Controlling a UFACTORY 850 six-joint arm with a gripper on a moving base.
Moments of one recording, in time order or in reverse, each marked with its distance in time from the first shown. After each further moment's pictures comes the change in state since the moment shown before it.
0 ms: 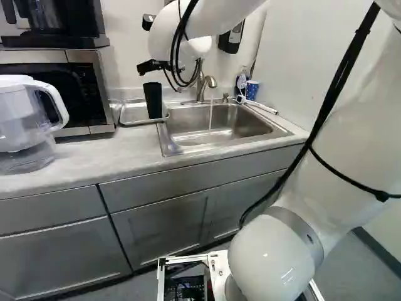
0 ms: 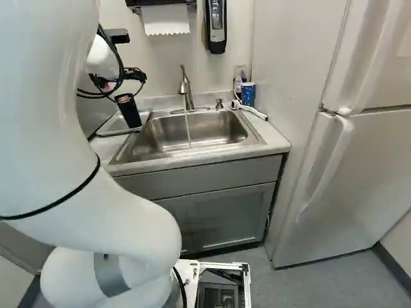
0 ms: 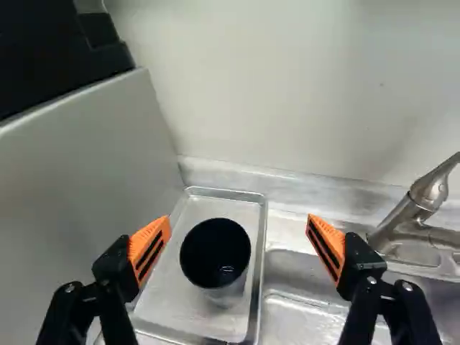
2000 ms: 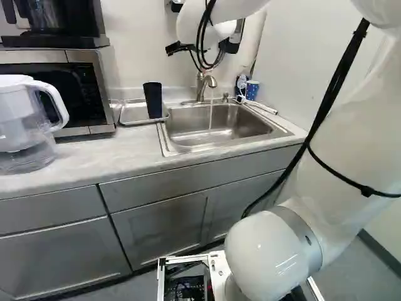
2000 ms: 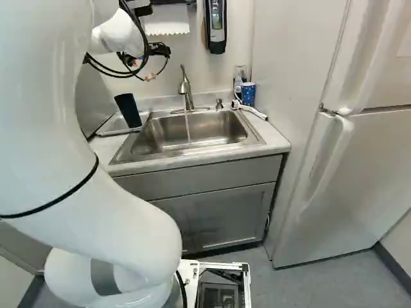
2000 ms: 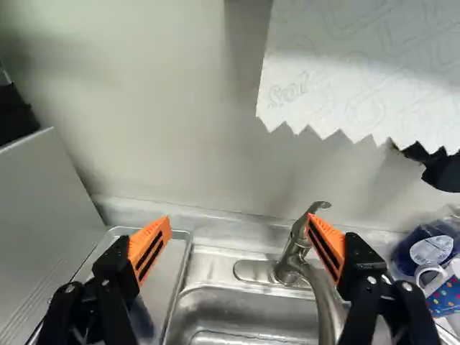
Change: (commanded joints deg) arm -11.6 -1.1 -8.1 -6.7 0.0 0.0
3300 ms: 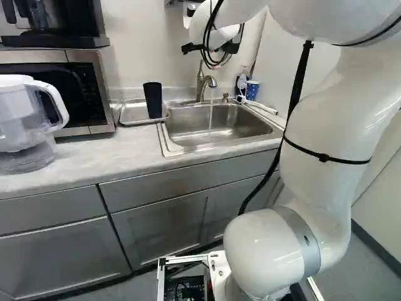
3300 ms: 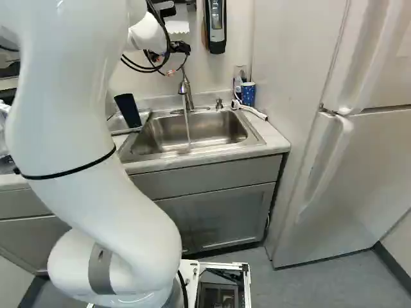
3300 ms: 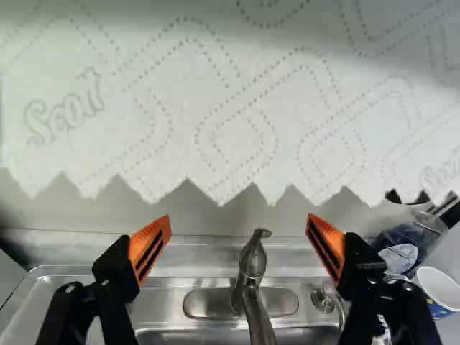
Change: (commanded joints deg) arm -6.7 -11.9 -12.1 0.0 -0.2 0.0
